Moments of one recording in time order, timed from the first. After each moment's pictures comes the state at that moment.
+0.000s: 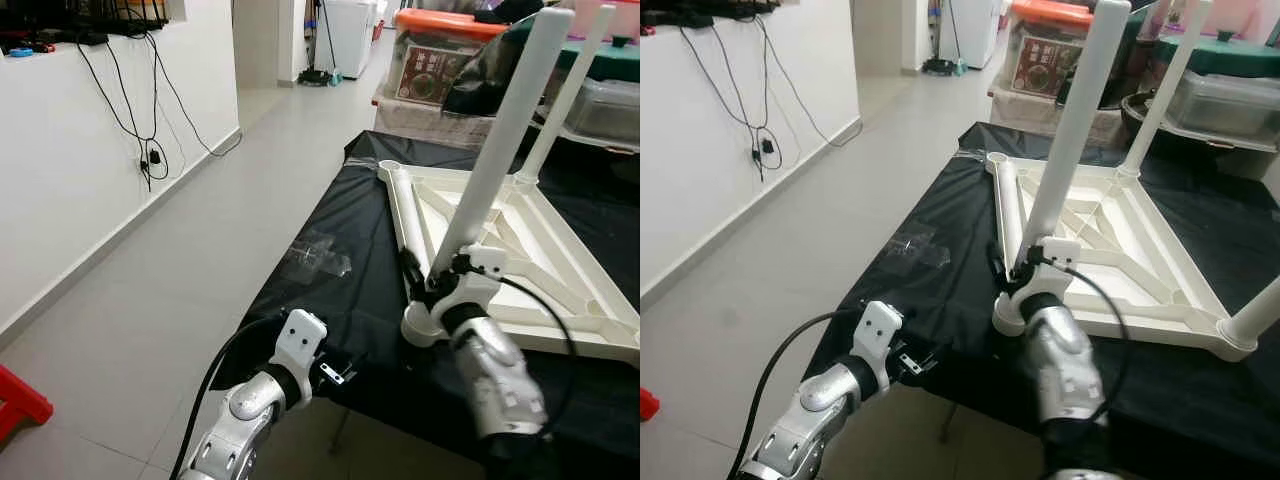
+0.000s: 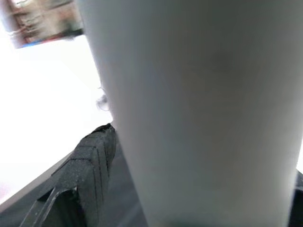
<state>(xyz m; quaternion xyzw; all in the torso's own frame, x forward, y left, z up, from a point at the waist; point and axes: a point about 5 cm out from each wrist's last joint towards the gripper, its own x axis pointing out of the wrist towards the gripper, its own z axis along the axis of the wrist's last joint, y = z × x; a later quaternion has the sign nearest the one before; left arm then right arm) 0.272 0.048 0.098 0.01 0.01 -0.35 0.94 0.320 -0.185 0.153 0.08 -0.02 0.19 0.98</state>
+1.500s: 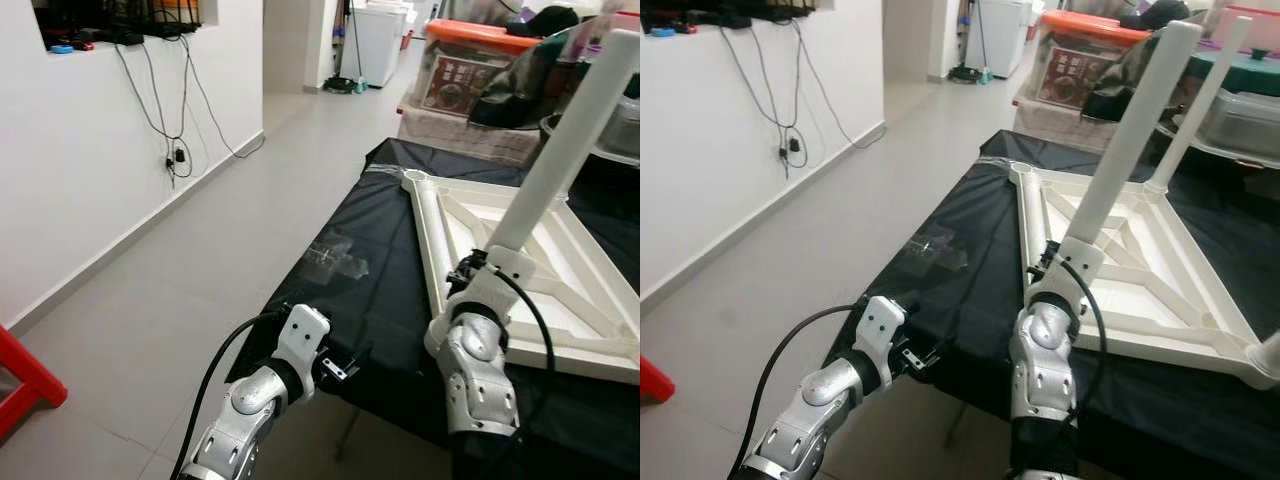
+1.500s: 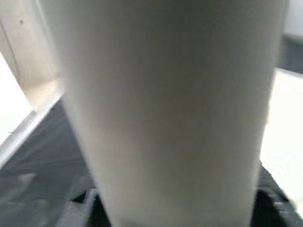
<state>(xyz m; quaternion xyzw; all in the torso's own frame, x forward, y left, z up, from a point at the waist) 0.275 0.046 0.104 0.01 0.00 -0.35 0.94 0.321 -0.174 0.153 0.11 -0.02 -0.23 0.97</state>
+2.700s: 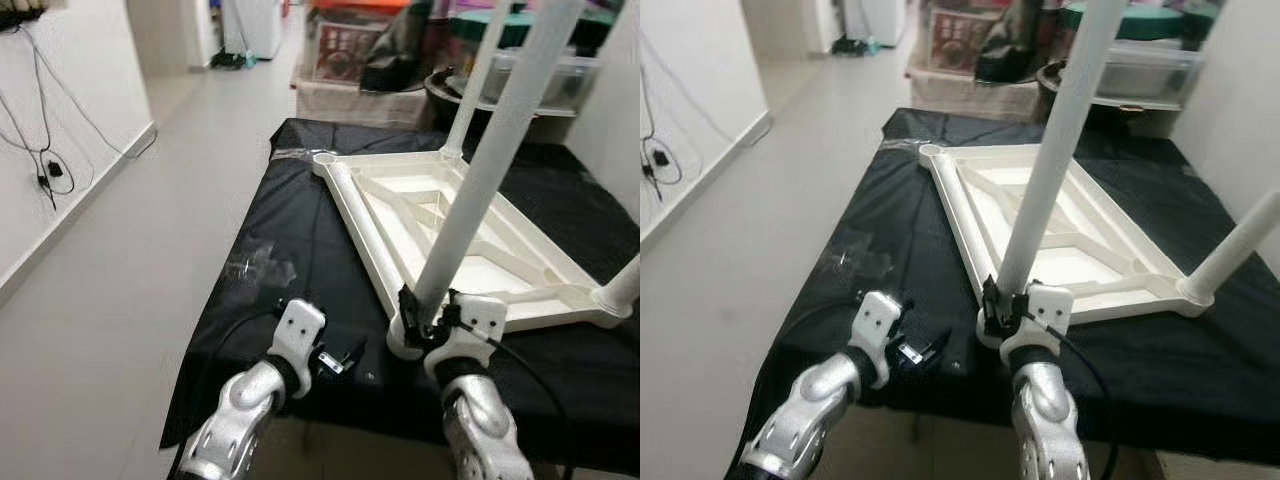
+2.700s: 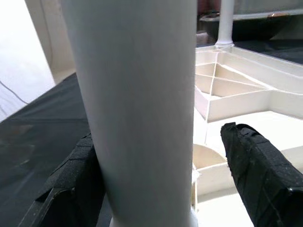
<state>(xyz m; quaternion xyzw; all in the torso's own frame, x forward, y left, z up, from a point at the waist) 0.279 0.049 0.106 0.01 0.01 -0.34 0.94 0.265 -0.163 0.128 0.06 -0.04 -0.02 1.00</state>
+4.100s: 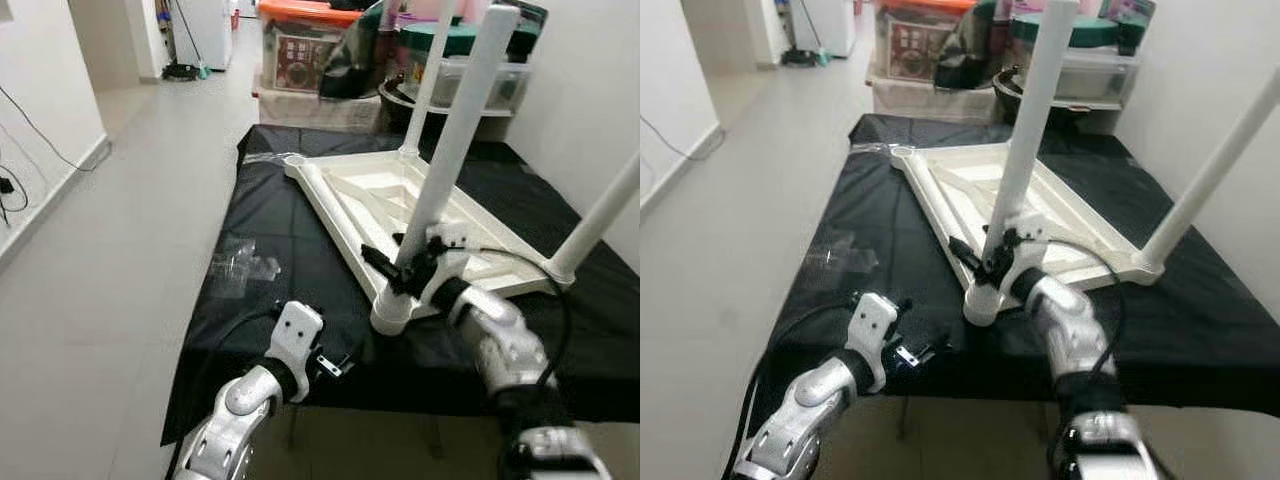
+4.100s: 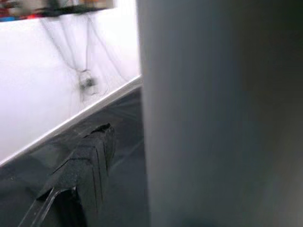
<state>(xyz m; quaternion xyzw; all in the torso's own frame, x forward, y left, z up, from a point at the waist) 0.266 0.051 0.108 0.00 0.01 -0.34 0.94 0.356 -0.174 0.172 0.04 0.00 0.31 0.95</state>
